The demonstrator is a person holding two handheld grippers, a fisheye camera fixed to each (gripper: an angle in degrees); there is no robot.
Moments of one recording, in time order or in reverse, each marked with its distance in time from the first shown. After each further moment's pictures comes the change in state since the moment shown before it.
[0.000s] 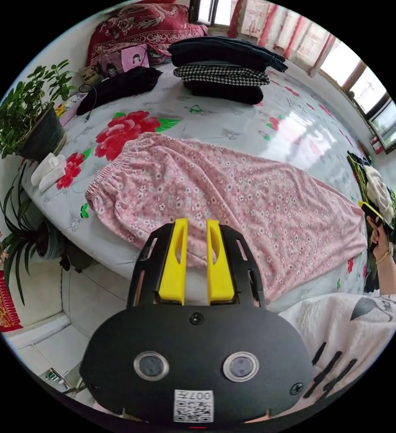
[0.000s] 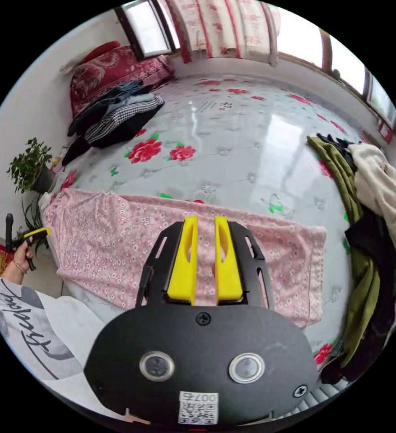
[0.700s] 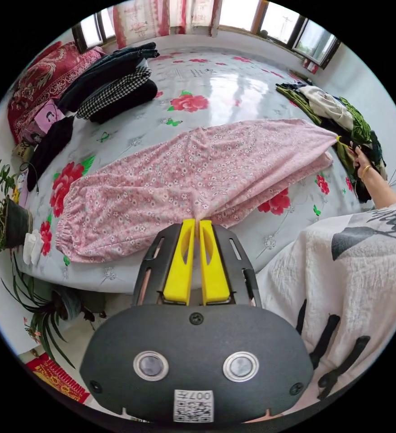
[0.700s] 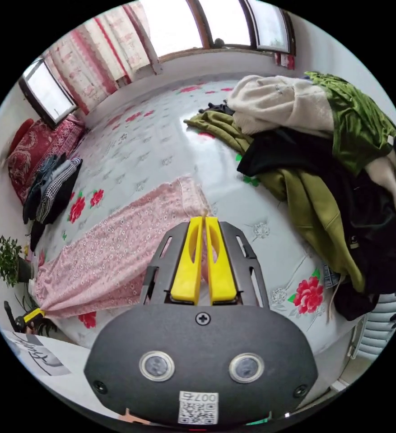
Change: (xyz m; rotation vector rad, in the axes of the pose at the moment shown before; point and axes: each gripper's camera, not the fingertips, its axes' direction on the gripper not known) left arm 0.146 0.024 -0.055 -0.048 0.060 0.475; right arm 0.199 0.110 -0.091 0.167 0.180 0.533
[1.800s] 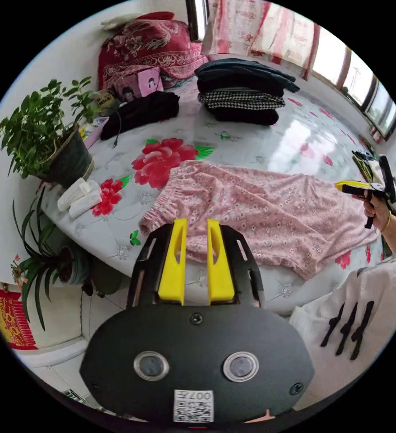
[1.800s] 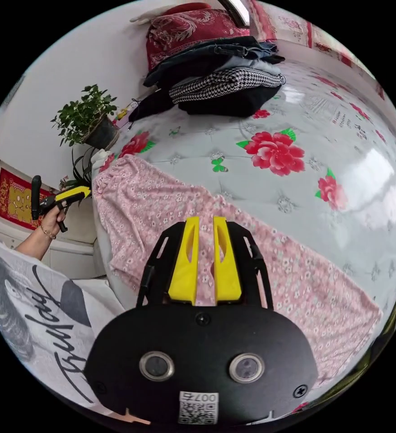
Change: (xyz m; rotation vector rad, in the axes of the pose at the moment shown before) left arm -0.239 0.060 -0.047 0.152 -0.187 -0.386; right arm -0.353 0.029 0.121 -0.392 -0.463 -0.835
